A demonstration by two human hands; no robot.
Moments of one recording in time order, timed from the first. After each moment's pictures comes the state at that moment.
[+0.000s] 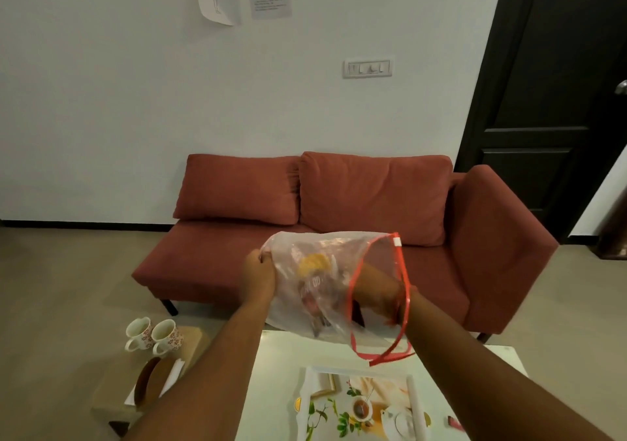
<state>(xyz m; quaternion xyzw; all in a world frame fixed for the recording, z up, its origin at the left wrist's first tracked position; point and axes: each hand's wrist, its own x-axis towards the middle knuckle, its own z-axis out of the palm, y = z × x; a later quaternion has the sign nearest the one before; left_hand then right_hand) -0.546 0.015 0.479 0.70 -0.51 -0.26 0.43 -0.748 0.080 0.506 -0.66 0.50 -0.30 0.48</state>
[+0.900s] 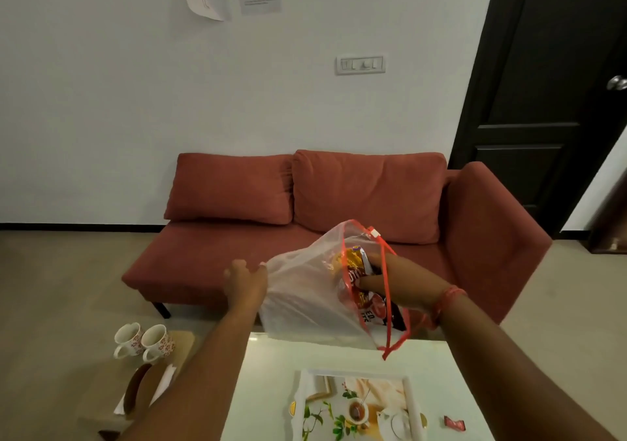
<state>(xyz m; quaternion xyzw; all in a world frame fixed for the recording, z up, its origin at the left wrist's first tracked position) -0.544 0.004 0.466 0.75 -0.47 -0.29 0.37 -0.801 0.086 0.538 -0.70 0.57 -0.24 0.37</state>
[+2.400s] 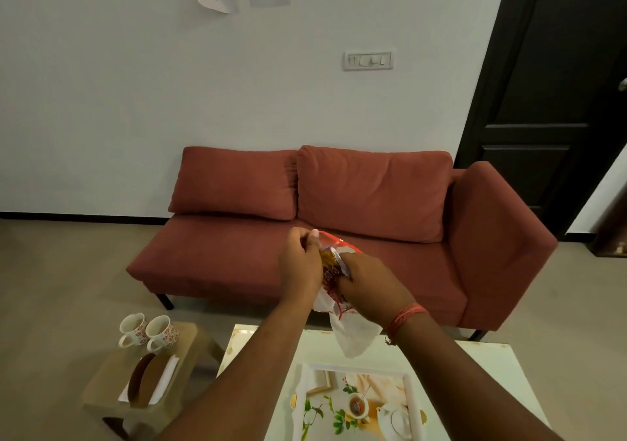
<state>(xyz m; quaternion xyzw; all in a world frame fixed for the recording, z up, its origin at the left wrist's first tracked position) -0.622 0.034 0.505 0.57 -0.56 -0.30 0.52 -0.739 0.085 0.522 -0.73 0.62 -0.23 0.17</state>
